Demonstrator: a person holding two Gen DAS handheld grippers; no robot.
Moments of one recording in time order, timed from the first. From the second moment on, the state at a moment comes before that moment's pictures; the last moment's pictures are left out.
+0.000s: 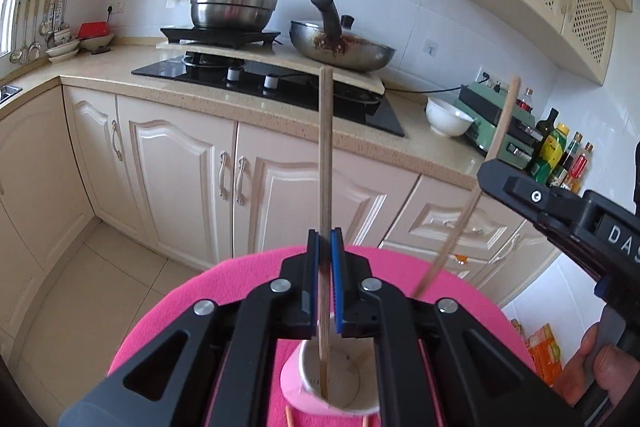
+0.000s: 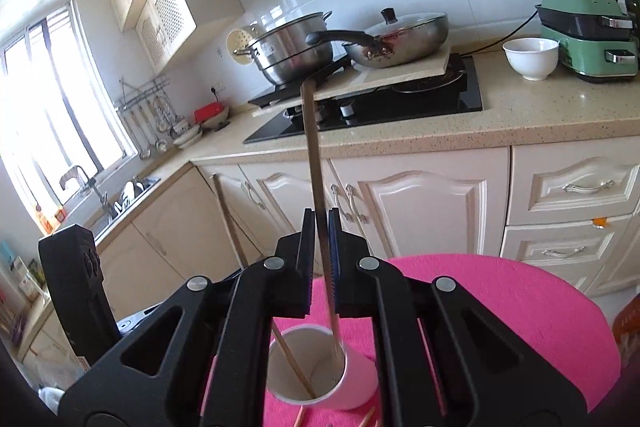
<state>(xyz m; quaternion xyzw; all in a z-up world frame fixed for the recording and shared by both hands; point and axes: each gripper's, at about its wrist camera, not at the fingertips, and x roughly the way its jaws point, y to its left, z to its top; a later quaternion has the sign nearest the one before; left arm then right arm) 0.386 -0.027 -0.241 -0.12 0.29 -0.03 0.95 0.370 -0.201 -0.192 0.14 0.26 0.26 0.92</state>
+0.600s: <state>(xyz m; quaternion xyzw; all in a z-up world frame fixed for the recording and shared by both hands) 0.344 -0.017 -0.242 -0.10 0.33 -0.02 0.94 0.330 -0.206 -0.205 0.13 0.30 0.23 0.92</state>
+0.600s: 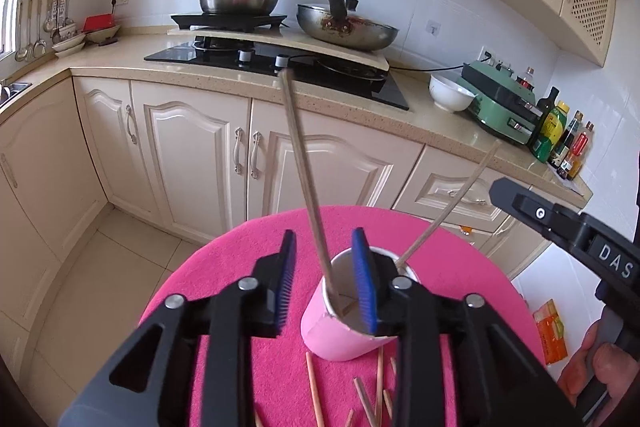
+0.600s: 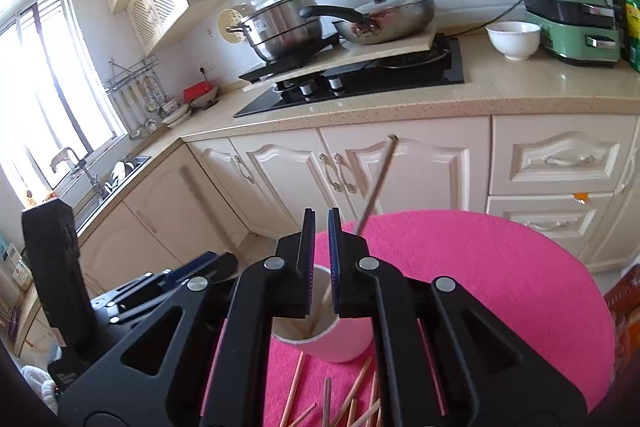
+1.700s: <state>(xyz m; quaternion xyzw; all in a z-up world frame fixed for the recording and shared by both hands) 0.272 -0.004 -0.375 -0.09 0.61 0.01 0.79 0.233 -0.223 -0.327 0.04 0.53 0.14 0.83</state>
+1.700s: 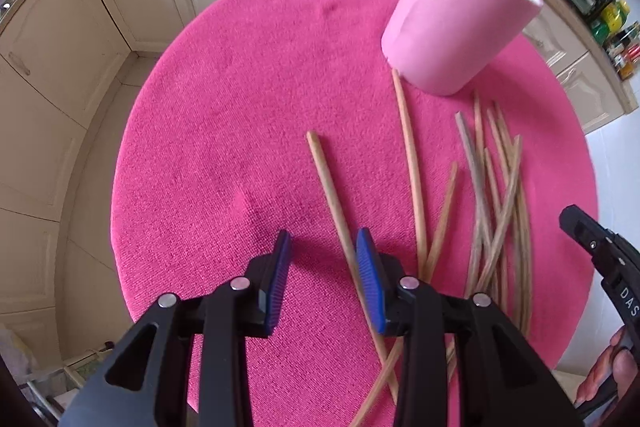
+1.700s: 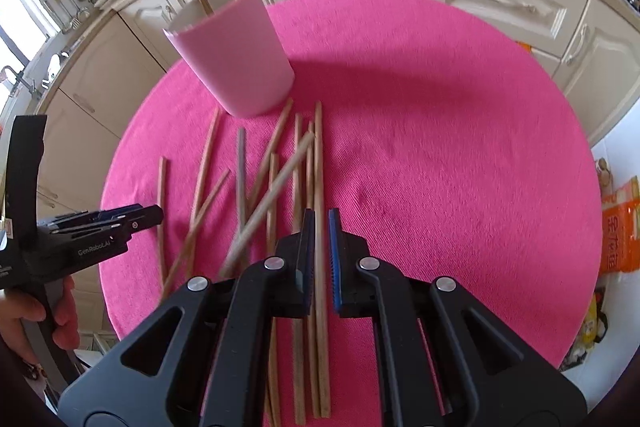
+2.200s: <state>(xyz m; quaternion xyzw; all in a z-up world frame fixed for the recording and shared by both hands) 0.290 0.005 -0.358 -0.10 0.58 0.03 0.81 0.262 -0.209 -0.356 0.01 0.59 0.17 0.79</state>
